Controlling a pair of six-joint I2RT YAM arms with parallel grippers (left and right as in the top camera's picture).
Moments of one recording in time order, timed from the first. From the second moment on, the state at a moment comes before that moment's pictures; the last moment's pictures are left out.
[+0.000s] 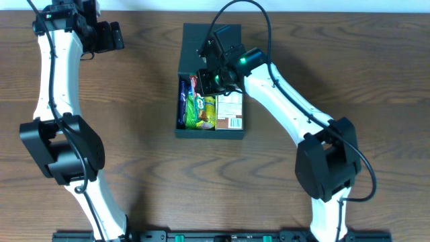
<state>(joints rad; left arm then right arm) 0.16 2.11 2.05 -1.02 0.13 -0.05 0.55 2.09 1.79 -0.79 -0.38 0.38</state>
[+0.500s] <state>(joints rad) 0.16 2.11 2.05 -1.02 0.13 -0.05 0.58 2.10 1.79 -0.75 -0.38 0.40</state>
